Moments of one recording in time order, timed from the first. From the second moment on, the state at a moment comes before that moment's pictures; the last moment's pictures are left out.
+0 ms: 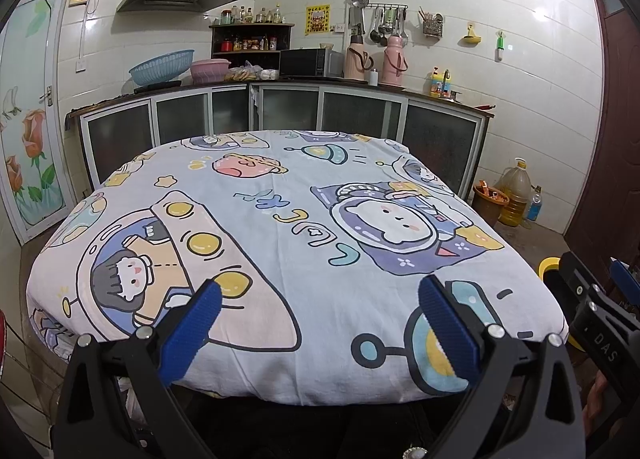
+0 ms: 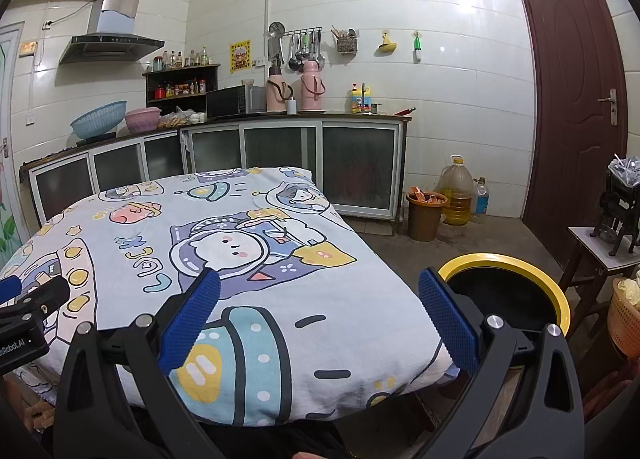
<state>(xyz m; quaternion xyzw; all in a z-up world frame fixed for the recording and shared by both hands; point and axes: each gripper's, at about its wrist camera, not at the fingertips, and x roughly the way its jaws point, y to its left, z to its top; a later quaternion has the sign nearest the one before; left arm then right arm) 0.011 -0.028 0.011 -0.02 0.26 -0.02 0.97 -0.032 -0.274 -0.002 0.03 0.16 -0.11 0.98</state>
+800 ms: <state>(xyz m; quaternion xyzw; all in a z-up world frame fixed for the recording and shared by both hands) 0.012 -0.027 0.012 -0.02 0.26 -0.02 0.97 -0.032 -0.274 -0.003 0.03 0.16 -0.11 0.98</state>
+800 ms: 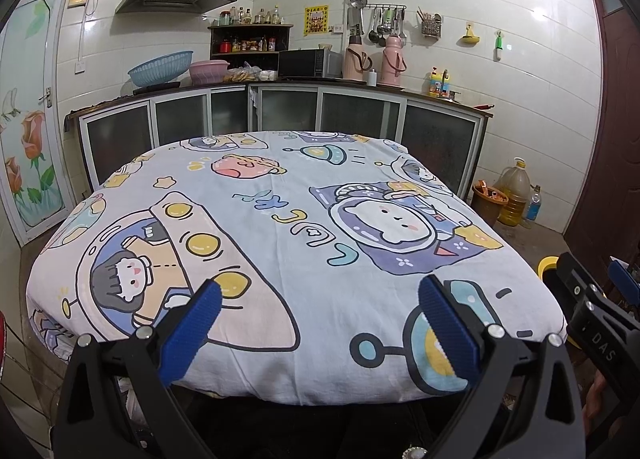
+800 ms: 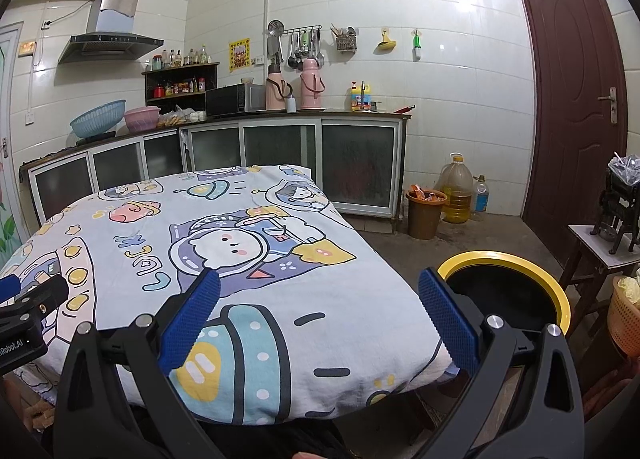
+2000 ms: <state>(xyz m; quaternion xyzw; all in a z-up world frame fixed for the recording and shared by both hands) 0.011 -0.028 0.012 -0.02 0.26 -0.02 0.97 -0.033 -0.274 -0.005 0.03 0.16 -0.11 0.98</state>
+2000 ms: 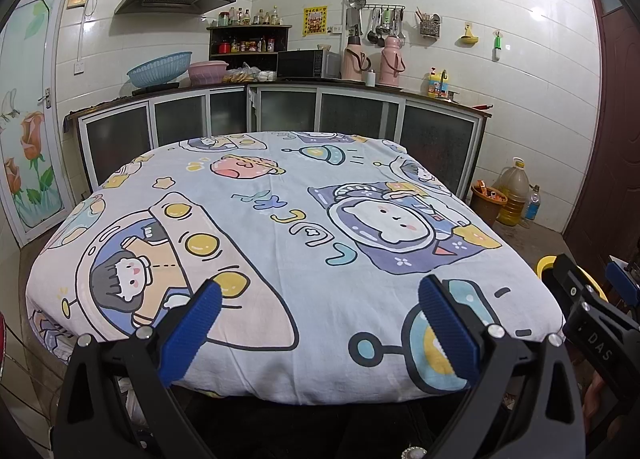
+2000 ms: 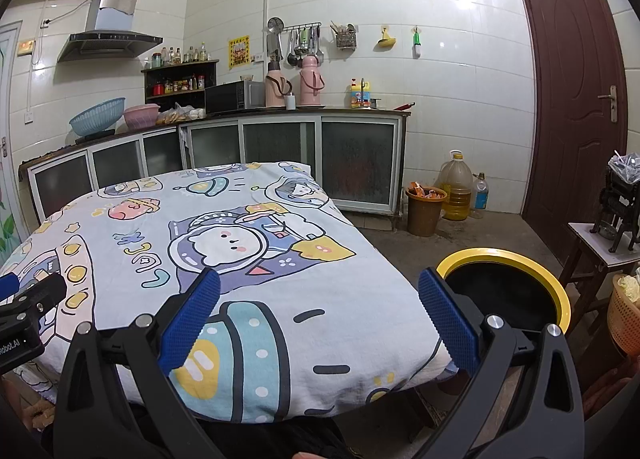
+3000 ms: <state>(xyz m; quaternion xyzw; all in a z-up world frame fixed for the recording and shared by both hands) 0.012 -0.025 0.013 -0.01 0.25 -0.03 0.97 -0.033 -0.275 -0.006 0.03 0.17 -0.11 0.98</state>
